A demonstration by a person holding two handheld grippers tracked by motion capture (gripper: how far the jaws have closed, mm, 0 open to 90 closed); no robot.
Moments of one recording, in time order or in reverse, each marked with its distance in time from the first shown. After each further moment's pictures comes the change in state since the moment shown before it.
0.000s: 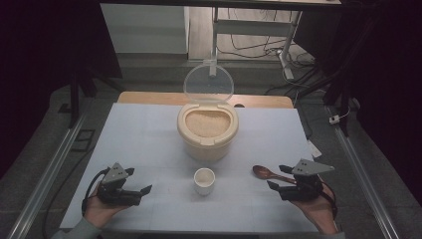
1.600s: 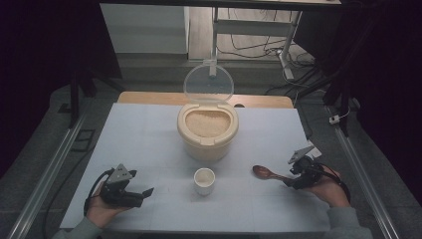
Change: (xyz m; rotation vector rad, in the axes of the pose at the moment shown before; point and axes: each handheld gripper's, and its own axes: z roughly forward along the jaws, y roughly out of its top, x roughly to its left) left arm -0.001 -0.002 0.009 0.051 -0.016 0.024; right arm -0.074 -0.021 0.042 0.532 0.032 -0.089
